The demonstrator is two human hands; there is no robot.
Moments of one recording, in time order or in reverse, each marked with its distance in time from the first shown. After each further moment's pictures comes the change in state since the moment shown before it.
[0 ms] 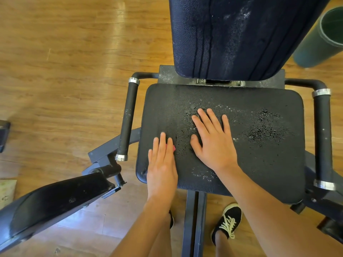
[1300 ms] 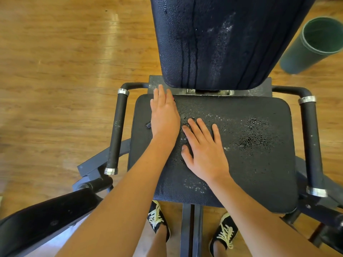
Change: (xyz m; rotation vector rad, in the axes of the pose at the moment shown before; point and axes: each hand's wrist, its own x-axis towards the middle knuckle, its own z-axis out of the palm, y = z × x) left_hand 0.183 0.050 -0.008 -0.049 0.001 -0.010; right_hand 0.000 0.001 0.000 0.009 0.005 -0.008
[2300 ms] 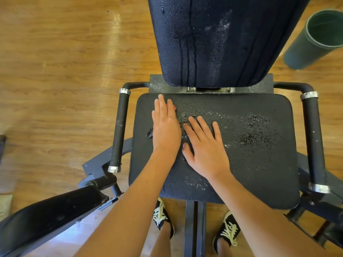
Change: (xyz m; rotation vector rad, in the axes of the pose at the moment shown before) left_hand -0.044 -0.004 0.003 0.097 -0.052 0.021; right_hand -0.001 -0.001 -0.004 0.021 -0.013 0.008
